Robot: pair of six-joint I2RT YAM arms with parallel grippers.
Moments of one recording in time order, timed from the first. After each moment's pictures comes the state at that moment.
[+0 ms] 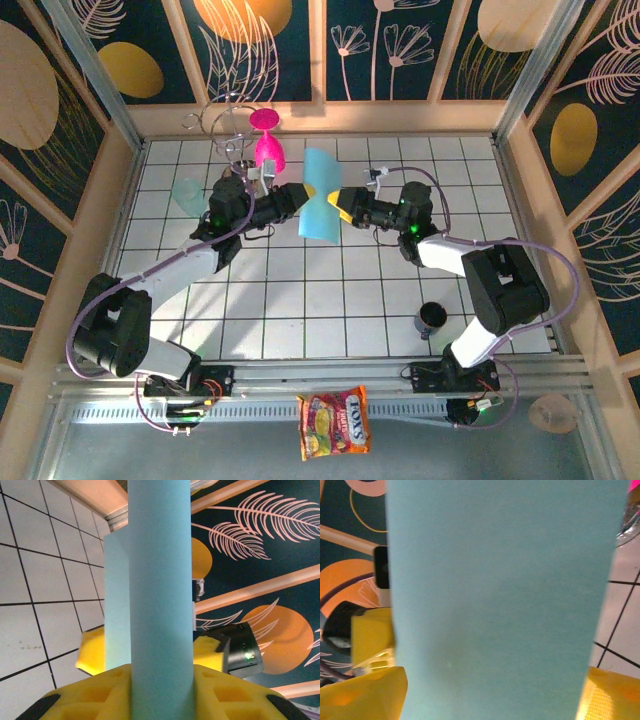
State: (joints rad) left arm -0.47 1.44 0.83 0.51 0.62 -1.13; right arm 0.41 1.63 0.75 0.90 -0.90 1.18
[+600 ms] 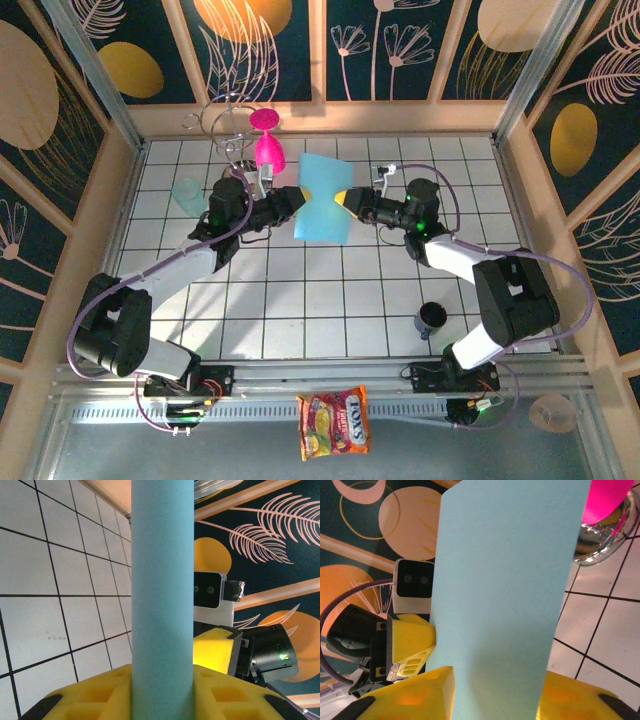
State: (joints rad) left arm -0.45 1.44 0.82 0.43 0.61 -1.10; right arm 0.38 1.55 0.75 0.75 -0.86 1.07
